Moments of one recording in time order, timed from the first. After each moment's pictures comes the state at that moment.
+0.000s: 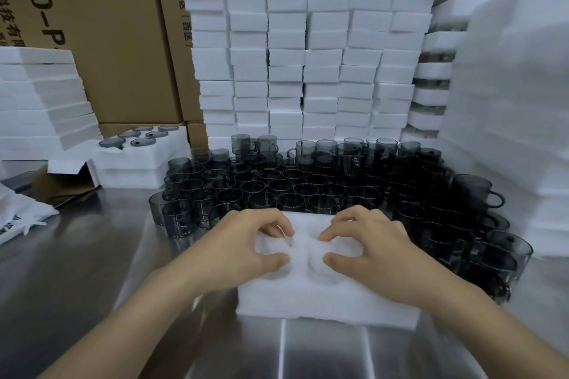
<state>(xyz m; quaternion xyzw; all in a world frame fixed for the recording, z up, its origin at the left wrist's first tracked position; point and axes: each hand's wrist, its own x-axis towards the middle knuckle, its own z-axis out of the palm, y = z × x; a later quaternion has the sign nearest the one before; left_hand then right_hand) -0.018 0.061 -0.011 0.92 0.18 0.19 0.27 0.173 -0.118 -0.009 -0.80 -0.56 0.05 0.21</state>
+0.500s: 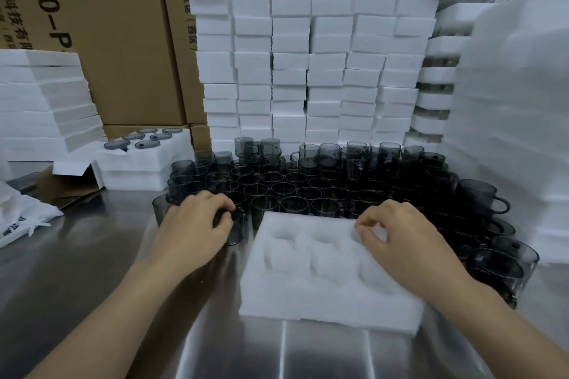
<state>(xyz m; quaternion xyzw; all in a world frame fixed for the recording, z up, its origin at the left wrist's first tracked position) -0.036 0.124 -0.023 0.89 0.36 0.27 0.05 0.202 -0.121 -0.013 -0.83 -0.49 -0.09 0.26</state>
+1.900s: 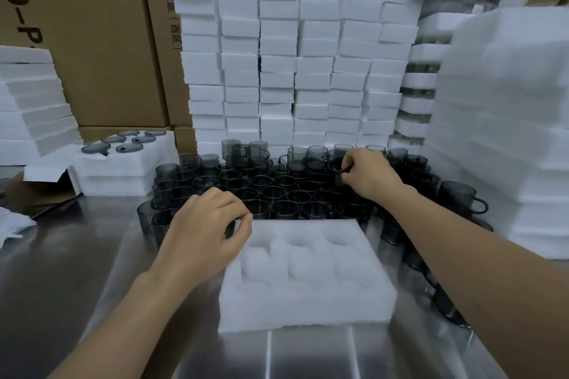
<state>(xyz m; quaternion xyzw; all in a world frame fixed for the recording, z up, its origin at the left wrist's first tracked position) -0.024 0.098 -0.017 0.90 0.19 0.39 -0.01 0.292 -0.014 0.038 -0.87 -0.42 -0.07 0.26</state>
